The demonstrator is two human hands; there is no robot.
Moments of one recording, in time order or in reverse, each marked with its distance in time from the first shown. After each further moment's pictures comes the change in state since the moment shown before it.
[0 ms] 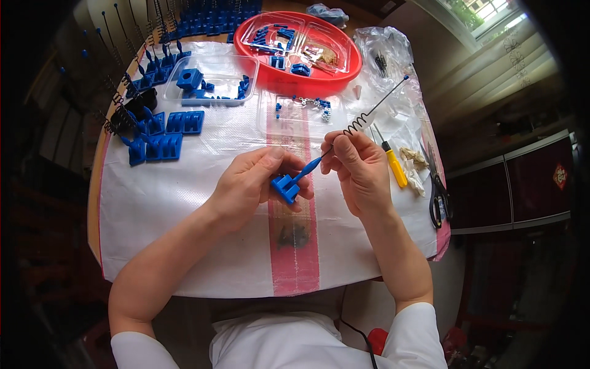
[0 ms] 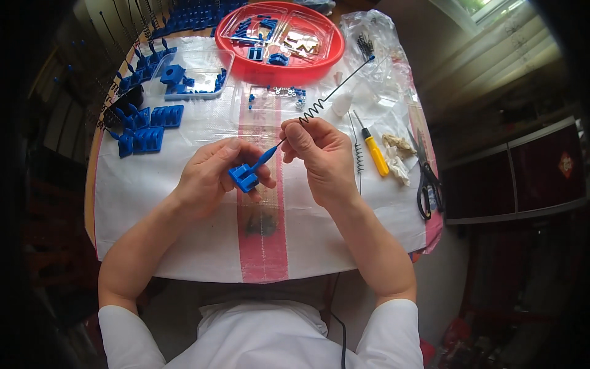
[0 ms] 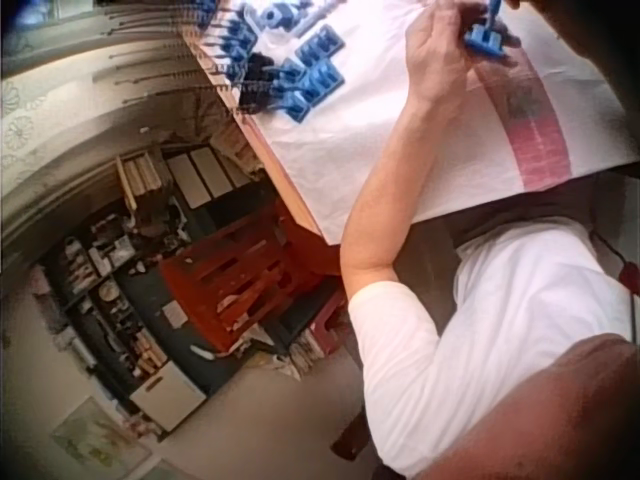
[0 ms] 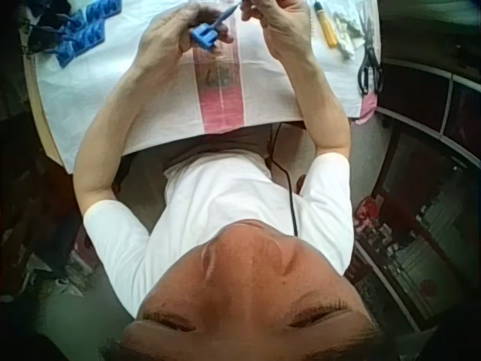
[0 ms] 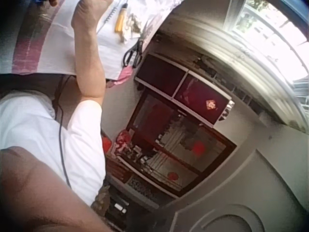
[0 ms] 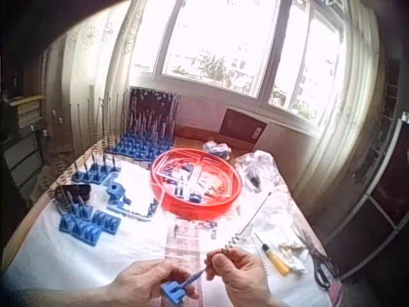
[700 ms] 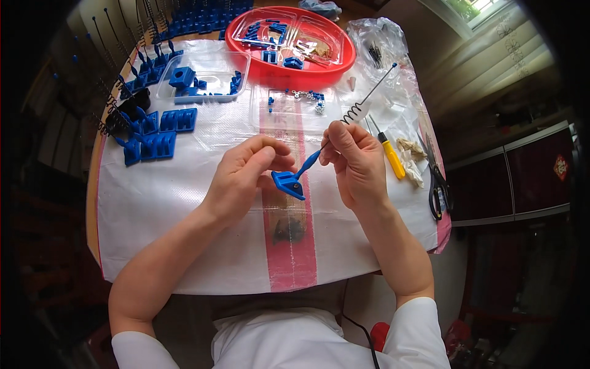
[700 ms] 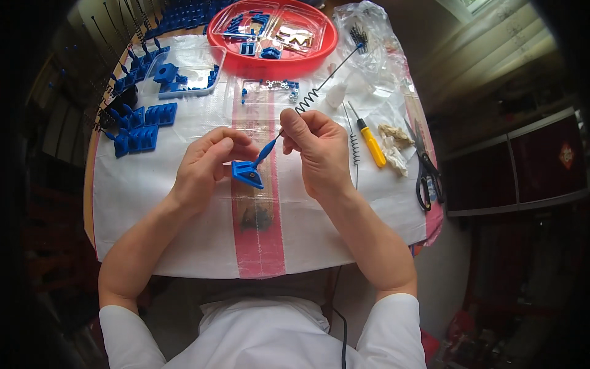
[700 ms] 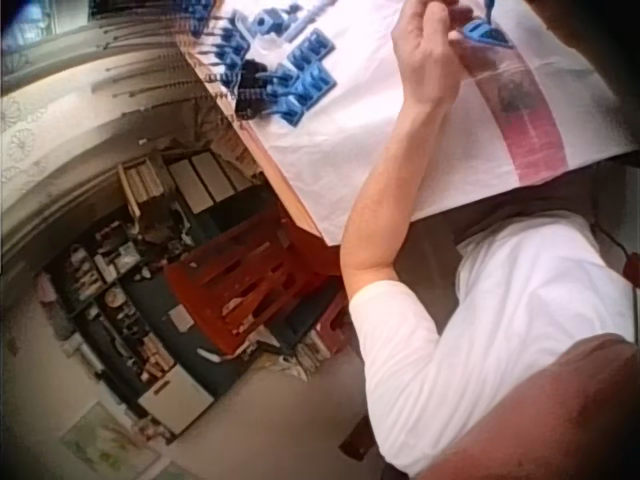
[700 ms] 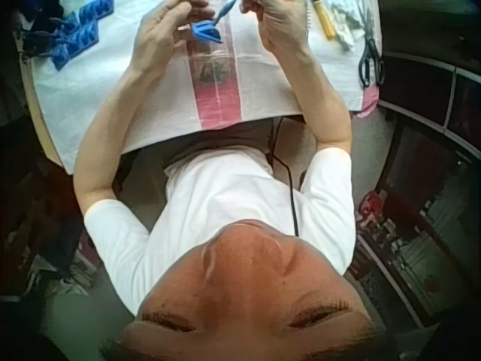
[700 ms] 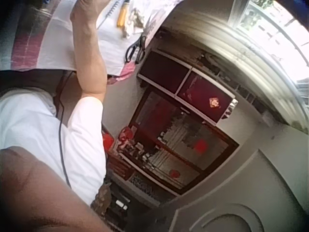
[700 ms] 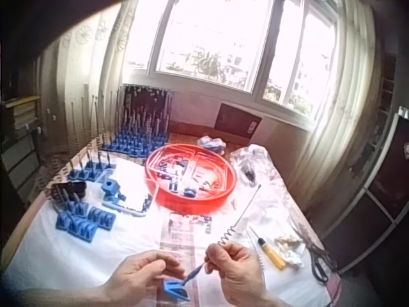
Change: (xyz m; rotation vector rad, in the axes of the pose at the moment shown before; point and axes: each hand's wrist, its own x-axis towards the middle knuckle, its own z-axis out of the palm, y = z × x) left_hand 0.003 -0.013 -0.001 0.236 0.197 0.134; right_hand 0.000 0.003 -0.004 0.007 0.092 0.005
